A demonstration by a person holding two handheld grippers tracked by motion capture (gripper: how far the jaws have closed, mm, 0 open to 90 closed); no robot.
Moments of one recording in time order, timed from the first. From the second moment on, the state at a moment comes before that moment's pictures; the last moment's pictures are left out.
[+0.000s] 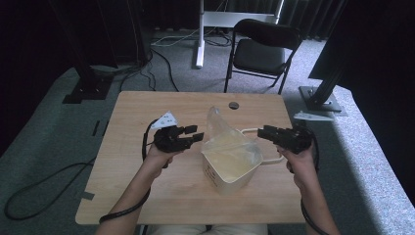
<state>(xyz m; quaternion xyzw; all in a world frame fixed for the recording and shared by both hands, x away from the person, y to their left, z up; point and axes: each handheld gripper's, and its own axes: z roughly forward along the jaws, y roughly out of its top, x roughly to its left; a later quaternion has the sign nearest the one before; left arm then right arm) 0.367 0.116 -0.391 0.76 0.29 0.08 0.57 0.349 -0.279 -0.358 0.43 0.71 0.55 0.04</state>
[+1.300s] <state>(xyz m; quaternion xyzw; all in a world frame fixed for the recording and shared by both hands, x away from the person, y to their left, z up) 0.413 0.089 -0.447 0.81 0.34 0.03 0.48 0.441 -0.239 -0.428 0.50 0.77 0.40 0.01</state>
